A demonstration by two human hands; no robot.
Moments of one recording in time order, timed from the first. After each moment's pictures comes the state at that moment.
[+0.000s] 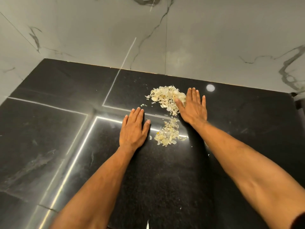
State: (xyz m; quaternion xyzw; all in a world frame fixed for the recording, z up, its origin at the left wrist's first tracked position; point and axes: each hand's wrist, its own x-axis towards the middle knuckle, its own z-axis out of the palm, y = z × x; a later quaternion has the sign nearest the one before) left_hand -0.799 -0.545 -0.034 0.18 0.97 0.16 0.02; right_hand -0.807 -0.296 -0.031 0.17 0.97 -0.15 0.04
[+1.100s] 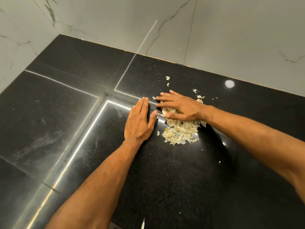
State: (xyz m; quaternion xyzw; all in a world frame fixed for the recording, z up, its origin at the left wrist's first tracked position) left_hand -0.795 -0.540 -0.030 0.12 0.97 0.22 -0.01; right_hand -0.849 -0.320 -0.025 -0.38 0.90 -0.18 0.13
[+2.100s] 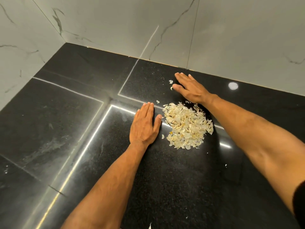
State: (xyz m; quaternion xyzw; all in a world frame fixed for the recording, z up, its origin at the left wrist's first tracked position) left_hand -0.796 -0.542 -0.033 0.12 0.97 0.21 -0.01; right_hand -0.902 -0.306 -0.020 -0.14 0.96 -0.24 0.11
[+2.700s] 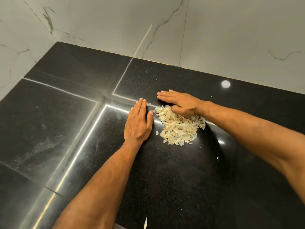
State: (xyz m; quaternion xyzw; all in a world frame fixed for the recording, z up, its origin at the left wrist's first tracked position) left_hand -0.791 -0.537 -0.026 0.10 0.96 0.25 -0.01; right_hand -0.849 -0.318 -0.008 -0.32 0.91 -0.19 0.17
